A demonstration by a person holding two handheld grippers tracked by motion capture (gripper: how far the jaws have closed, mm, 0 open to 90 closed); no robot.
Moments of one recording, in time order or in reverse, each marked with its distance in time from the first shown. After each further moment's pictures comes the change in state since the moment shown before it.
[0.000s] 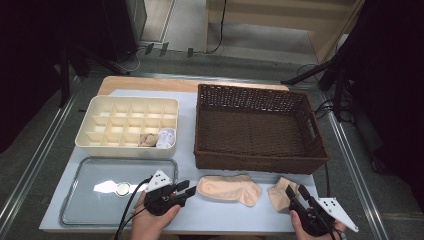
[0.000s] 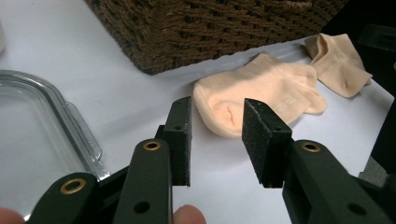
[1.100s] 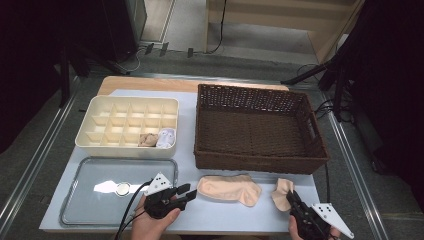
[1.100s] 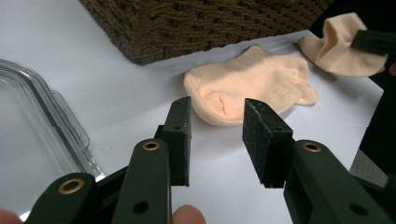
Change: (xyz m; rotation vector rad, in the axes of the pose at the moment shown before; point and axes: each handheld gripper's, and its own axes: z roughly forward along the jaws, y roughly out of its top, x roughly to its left) left arm -0.002 -0.007 0.002 0.005 -0.025 0.006; right arm 0.021 -0.004 -0.012 0.014 -0.003 -0.009
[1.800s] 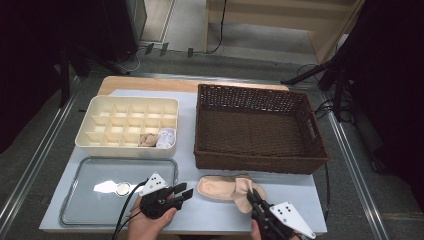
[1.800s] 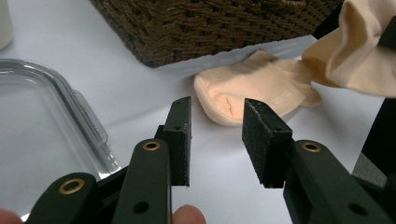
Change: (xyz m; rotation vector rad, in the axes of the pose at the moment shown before) left arm 0.006 0.000 -0.009 -0.015 0.018 -0.009; right arm 0.099 0.002 0.001 -0.011 0.230 -0.107
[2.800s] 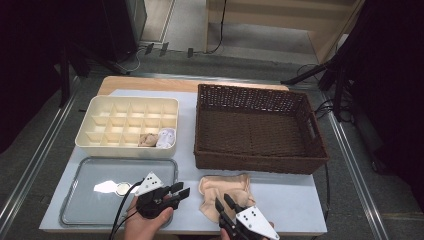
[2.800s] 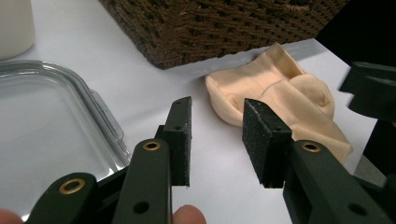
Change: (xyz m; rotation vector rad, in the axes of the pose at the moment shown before) left arm 0.003 0.000 -0.005 -0.007 0.005 -0.002; right arm 0.051 -0.025 0.023 0.035 0.118 -0.068
